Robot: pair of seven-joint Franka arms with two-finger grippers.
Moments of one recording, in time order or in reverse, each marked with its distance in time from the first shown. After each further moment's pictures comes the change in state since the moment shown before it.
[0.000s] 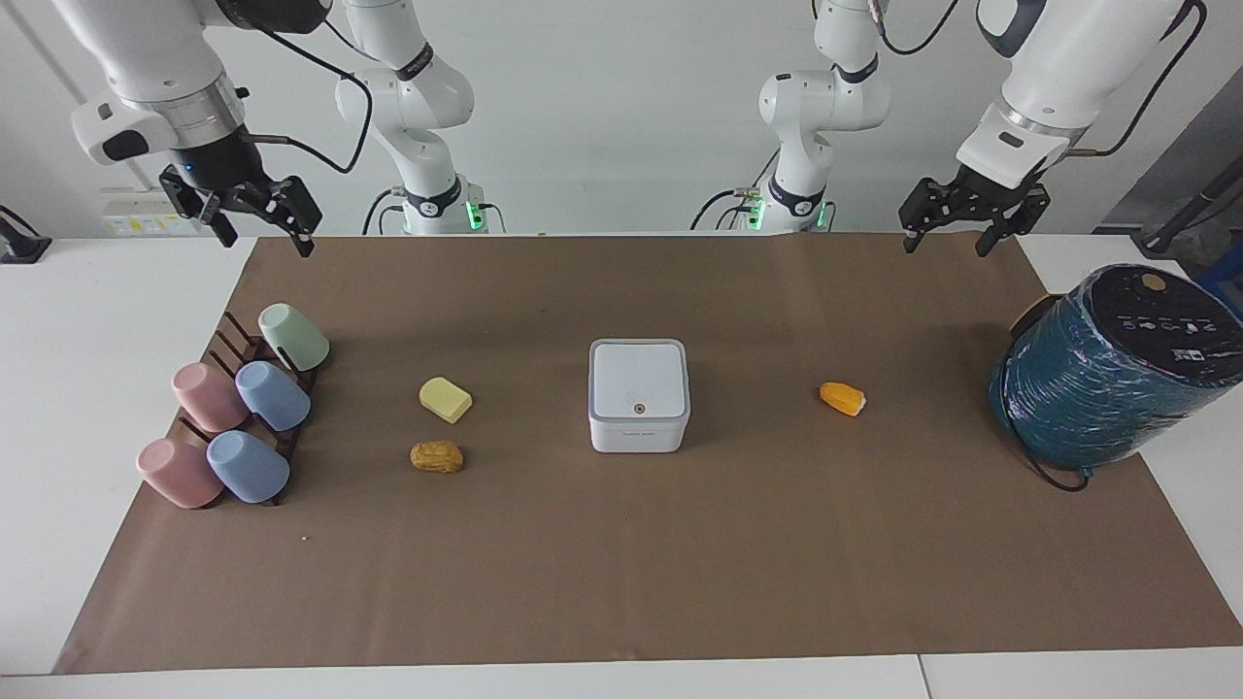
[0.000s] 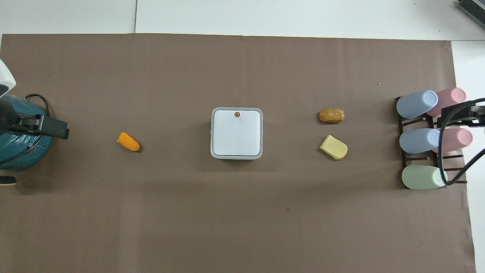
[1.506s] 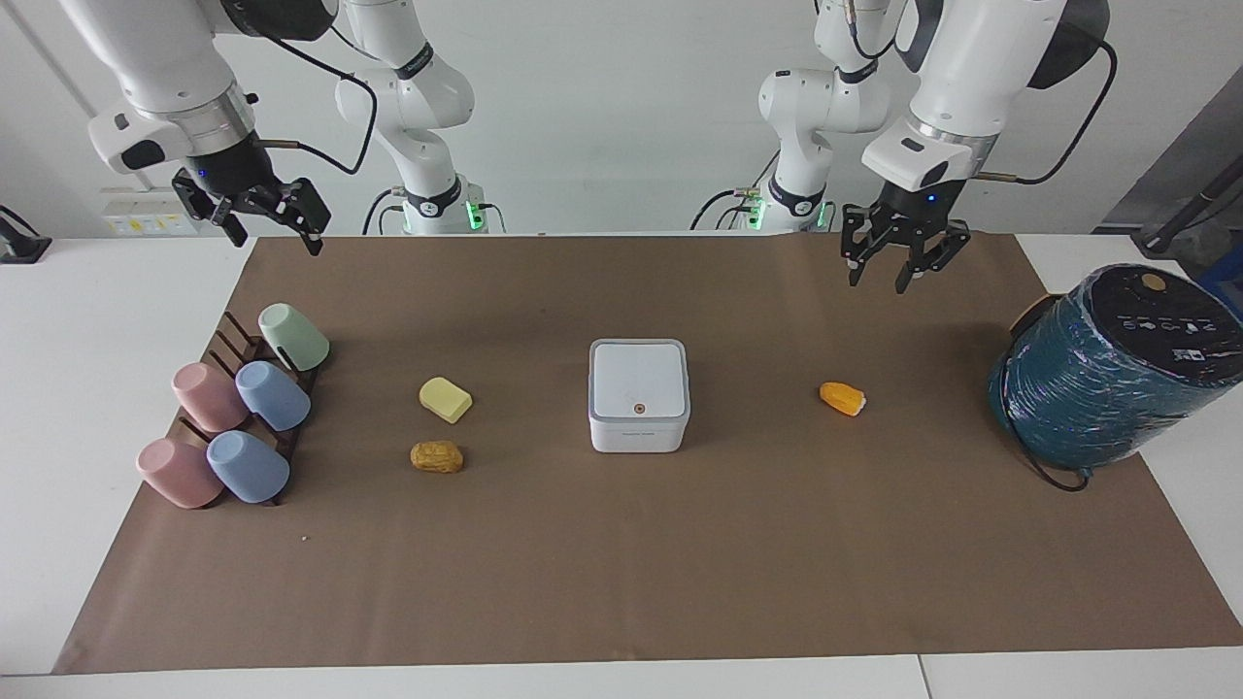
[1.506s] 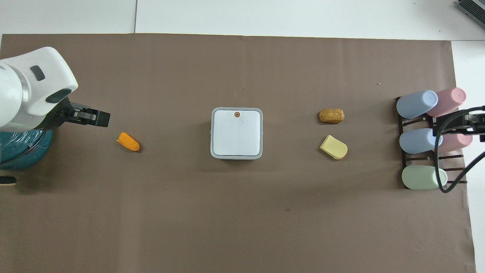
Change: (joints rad) left arm -0.174 -0.001 -0.033 -0.089 -0.003 0.279 -0.020; right arm 0.000 -0.029 0.000 -0.061 0.001 0.001 -0.011
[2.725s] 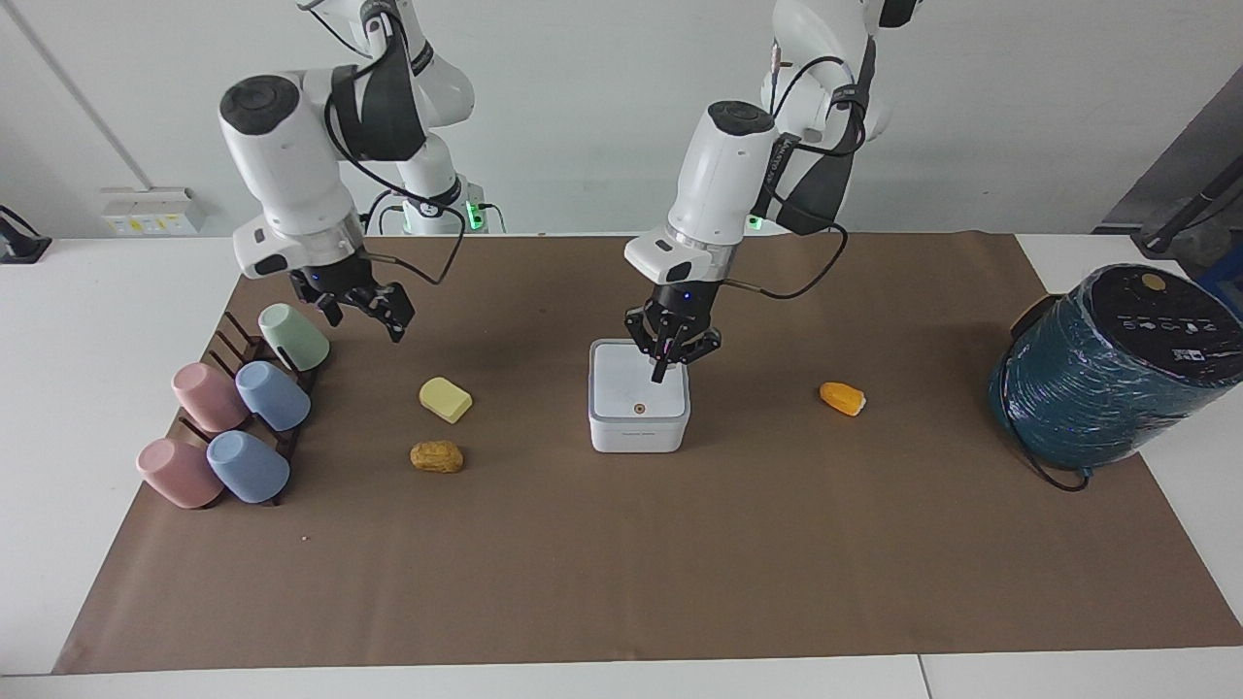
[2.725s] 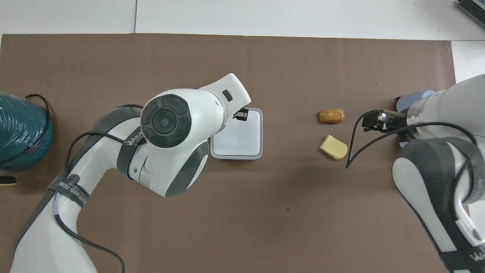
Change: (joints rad) left arm -0.314 0.308 -0.002 -0.030 -0.020 0.565 -0.344; right arm 0.140 0.059 0.004 -0.369 0.004 0.488 0.330
